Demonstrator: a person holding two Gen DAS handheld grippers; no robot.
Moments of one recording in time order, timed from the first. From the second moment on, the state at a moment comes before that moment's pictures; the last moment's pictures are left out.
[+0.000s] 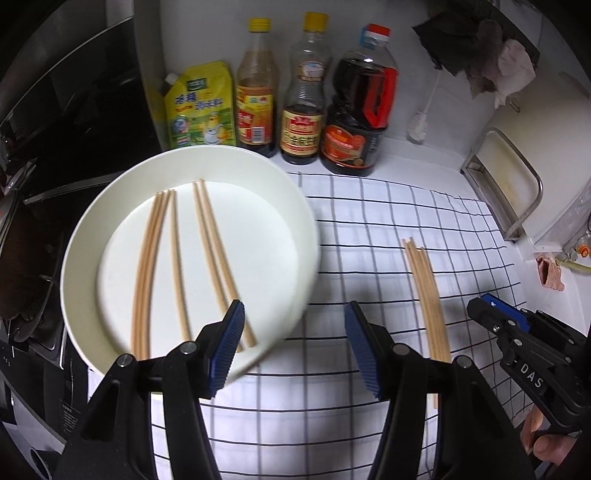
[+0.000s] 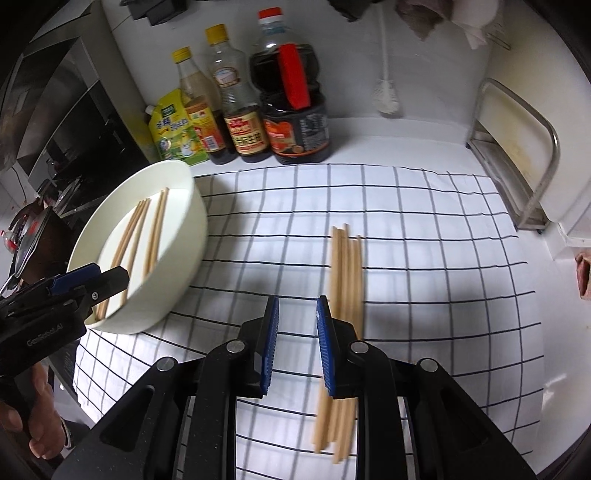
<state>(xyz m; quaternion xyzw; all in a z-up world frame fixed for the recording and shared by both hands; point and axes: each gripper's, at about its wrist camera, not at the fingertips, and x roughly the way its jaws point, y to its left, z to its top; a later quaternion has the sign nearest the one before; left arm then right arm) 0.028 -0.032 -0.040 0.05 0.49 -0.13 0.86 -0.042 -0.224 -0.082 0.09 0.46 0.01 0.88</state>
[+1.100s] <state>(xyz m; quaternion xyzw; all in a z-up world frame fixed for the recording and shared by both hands) 0.014 -0.107 -0.104 0.08 0.53 -0.16 0.83 -0.048 -0.270 -0.158 0.11 0.50 0.01 0.86</state>
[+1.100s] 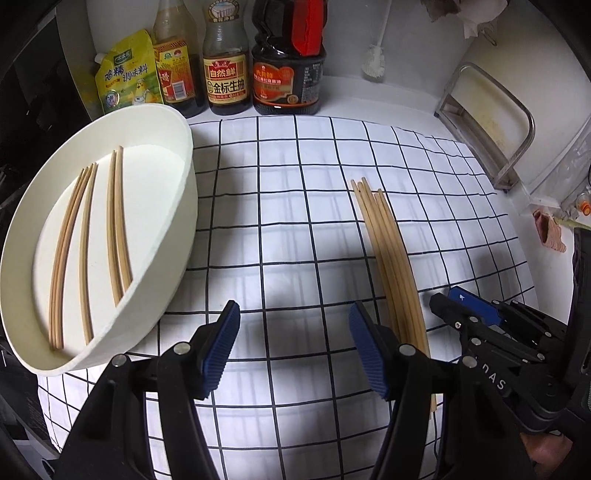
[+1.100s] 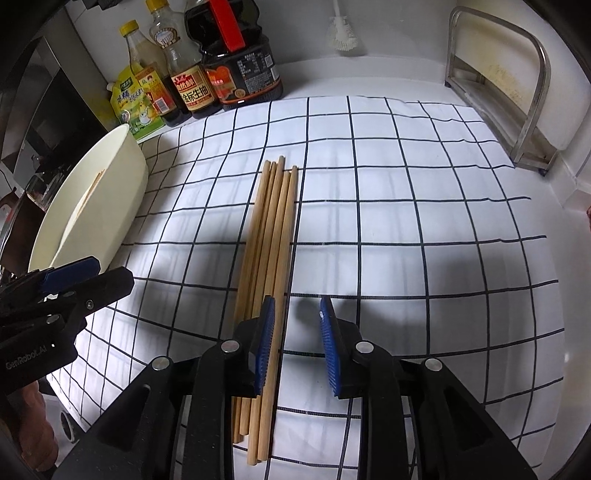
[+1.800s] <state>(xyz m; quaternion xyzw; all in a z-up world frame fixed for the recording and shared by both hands) 0.009 -0.113 -0.120 0.08 0.53 -0.16 0.83 -0.052 -0.263 -0.170 0.06 0.50 0.01 0.87</state>
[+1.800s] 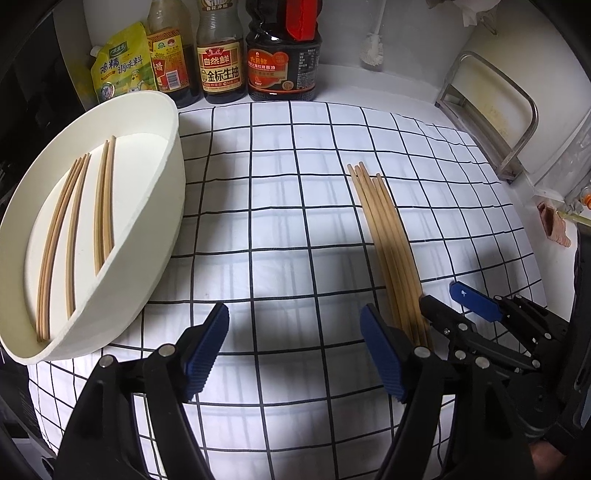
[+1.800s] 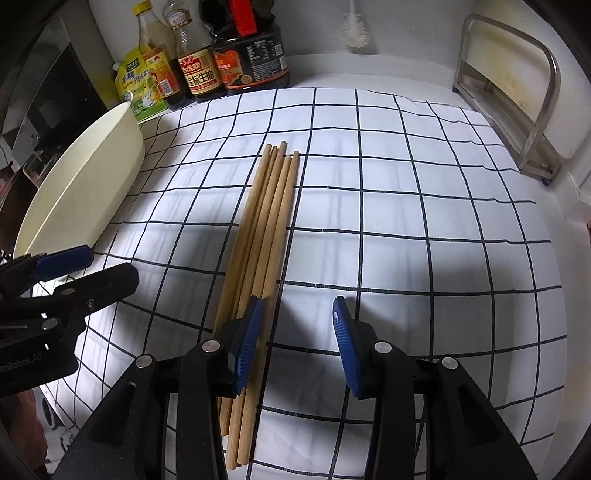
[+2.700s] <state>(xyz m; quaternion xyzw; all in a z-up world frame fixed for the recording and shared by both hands) 0.016 -0.126 -0.120 0.09 0.53 -0.15 0.83 -0.051 -0.266 -0.171 0.06 0.49 0.03 0.87</state>
